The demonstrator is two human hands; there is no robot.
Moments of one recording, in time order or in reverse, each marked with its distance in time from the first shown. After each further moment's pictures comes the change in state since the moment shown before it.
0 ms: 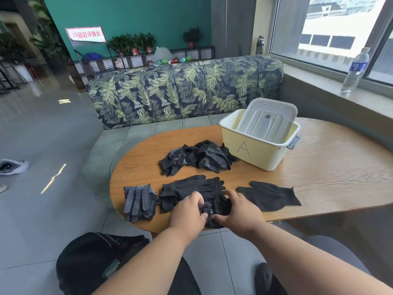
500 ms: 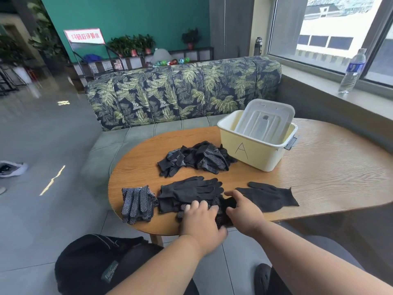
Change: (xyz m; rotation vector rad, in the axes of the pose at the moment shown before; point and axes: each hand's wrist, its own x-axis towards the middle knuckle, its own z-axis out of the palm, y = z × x) left_hand -0.017 0.037 0.022 0.463 -0.069 0.141; right_hand 0.001 0.003 -0.015 0.227 -0.098 0.171
